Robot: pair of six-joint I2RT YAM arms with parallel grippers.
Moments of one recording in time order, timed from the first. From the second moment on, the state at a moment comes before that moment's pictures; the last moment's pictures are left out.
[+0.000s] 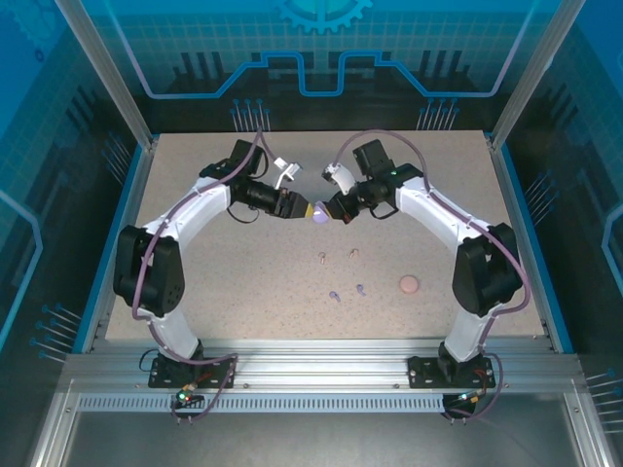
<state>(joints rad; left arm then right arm) -0.28 1.77 1.43 -0.72 0.98 -0.03 0.46 1.79 1.50 -0.71 -0.51 -0.20</state>
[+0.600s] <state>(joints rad) -0.30 1.82 1.46 -0.77 1.01 0.02 0.49 1.81 1.55 -0.72 -0.53 -0.20</state>
